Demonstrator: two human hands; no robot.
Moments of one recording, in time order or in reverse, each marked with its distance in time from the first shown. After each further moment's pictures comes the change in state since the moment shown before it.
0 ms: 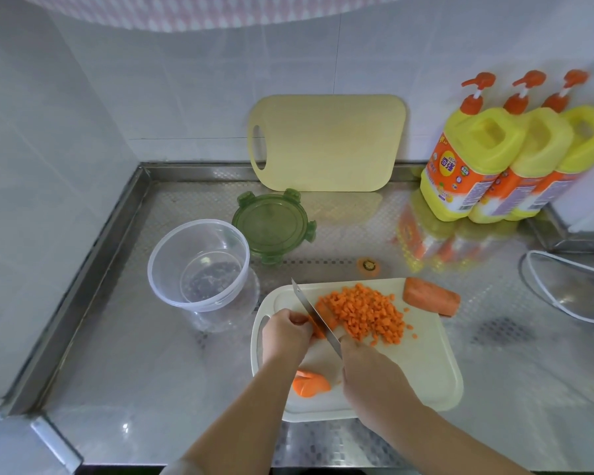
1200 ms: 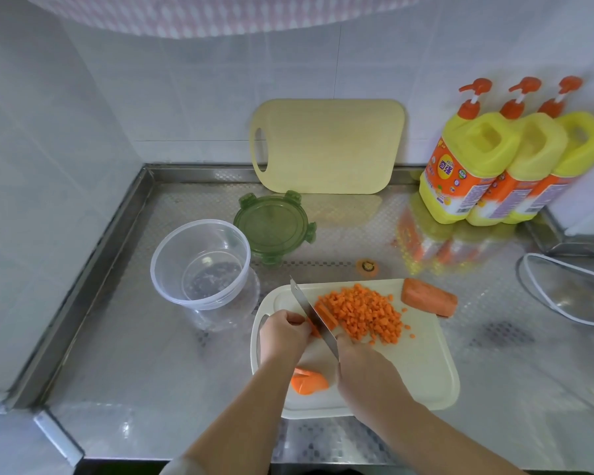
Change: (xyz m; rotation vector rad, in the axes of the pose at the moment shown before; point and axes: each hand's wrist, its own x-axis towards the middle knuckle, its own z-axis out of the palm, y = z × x) left_hand 0.001 -0.004 -0.002 0.054 0.011 -0.022; right_hand 0.005 0.001 0.009 0.060 0.071 -0.017
